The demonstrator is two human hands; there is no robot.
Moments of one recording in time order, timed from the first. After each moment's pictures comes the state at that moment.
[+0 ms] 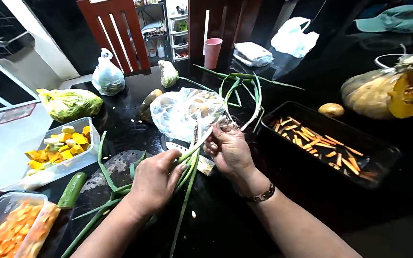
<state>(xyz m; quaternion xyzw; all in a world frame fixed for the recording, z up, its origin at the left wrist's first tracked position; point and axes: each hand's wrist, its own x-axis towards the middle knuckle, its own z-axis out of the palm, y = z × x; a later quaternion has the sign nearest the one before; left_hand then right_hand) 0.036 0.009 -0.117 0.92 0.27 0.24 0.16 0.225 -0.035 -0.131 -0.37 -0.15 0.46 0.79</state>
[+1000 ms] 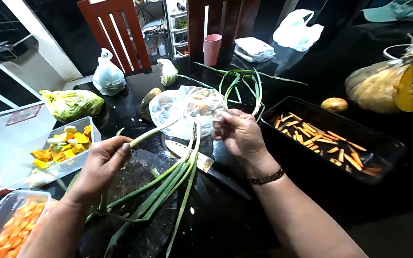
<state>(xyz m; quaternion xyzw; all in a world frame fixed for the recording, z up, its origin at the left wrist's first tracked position) -0.027 0.050 -0.075 0.84 0.30 0.30 0.33 0.272 -0.032 -0.138 -0.38 -0.27 0.42 0.78</state>
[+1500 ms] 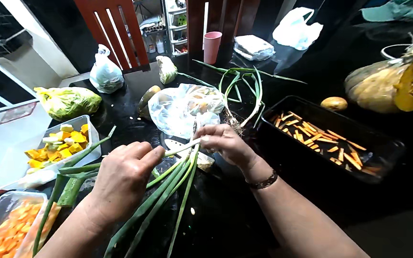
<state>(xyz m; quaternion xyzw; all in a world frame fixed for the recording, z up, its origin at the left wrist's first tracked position) 0.002 0.018 -0.070 0.96 0.15 0.24 -0.06 0.268 -0.030 -0.155 -0.40 -0.56 0.43 0.59</state>
